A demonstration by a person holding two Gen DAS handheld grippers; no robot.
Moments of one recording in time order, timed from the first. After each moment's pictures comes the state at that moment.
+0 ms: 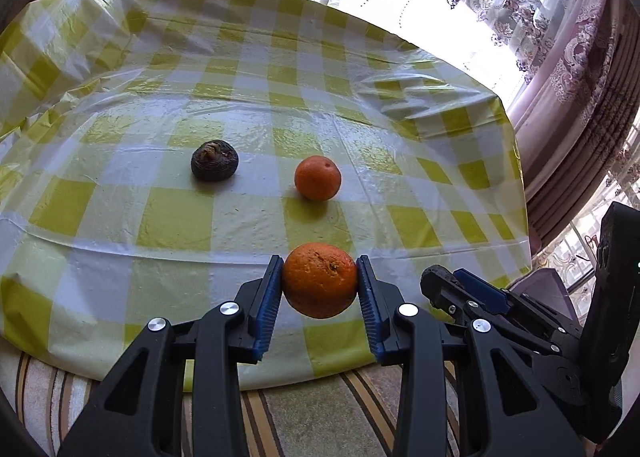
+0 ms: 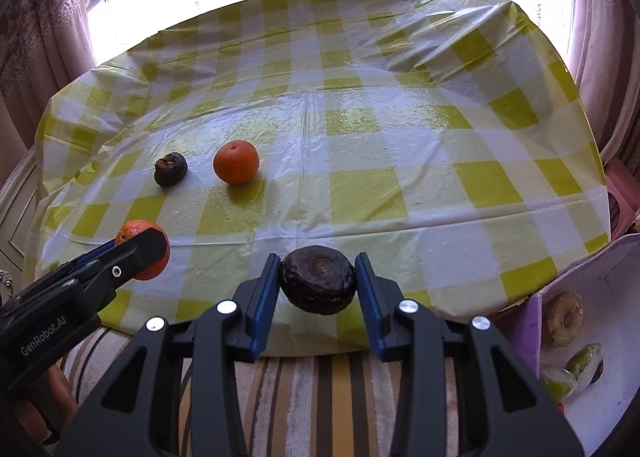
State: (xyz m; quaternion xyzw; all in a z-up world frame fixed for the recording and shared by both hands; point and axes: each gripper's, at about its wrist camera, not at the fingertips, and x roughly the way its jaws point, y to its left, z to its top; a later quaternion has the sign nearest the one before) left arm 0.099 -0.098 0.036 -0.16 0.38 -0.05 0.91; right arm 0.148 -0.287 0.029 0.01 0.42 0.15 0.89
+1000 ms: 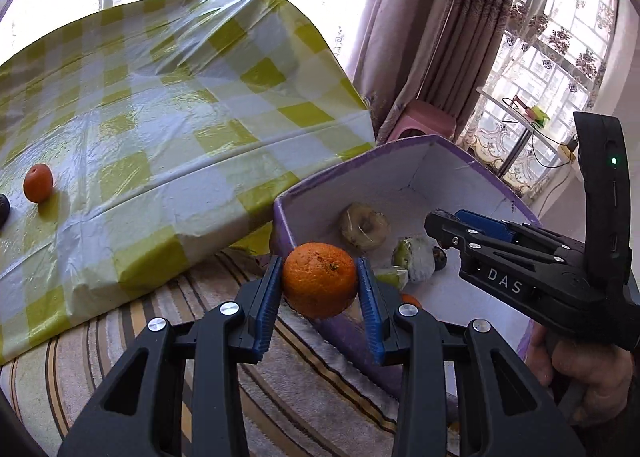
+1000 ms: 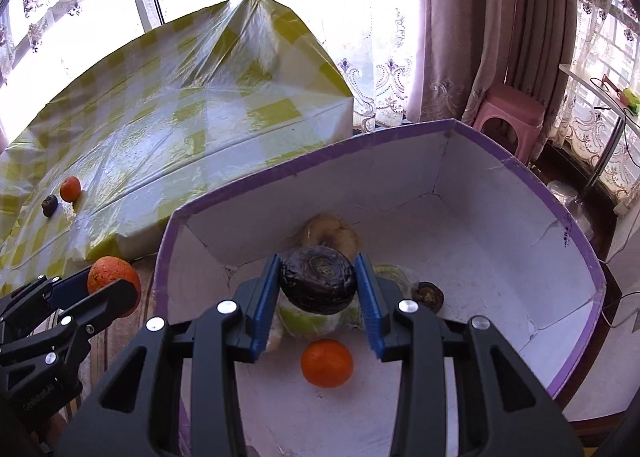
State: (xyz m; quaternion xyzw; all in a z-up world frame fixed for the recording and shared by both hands) left arm 0.070 -0.334 0.028 0.01 0.41 -0.25 0.88; right arm 0.076 -0.537 0.019 0.07 0.43 -0.04 0.90
